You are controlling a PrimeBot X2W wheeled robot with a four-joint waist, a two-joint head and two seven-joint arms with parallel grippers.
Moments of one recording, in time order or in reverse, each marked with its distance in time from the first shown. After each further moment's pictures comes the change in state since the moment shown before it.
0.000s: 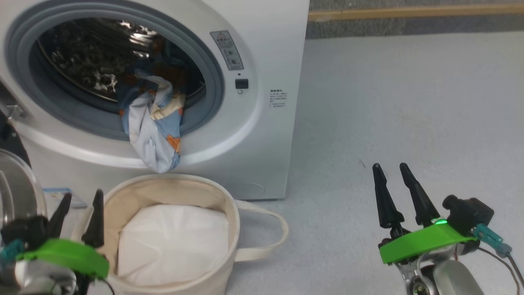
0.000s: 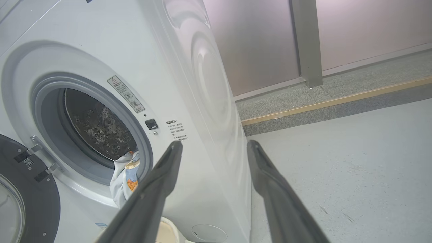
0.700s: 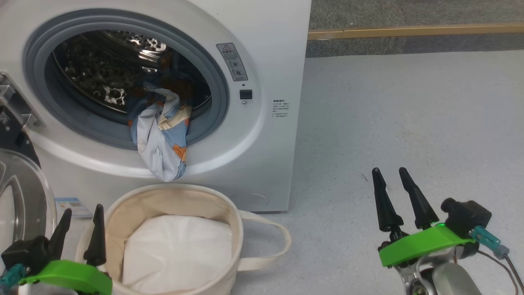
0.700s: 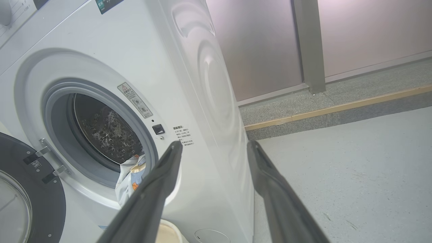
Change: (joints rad) left arm 0.066 -0.015 0.012 -0.016 0.000 0.019 -0.070; right arm 0.003 0.000 0.000 0.021 0.000 0.000 0.000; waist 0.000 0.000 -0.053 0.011
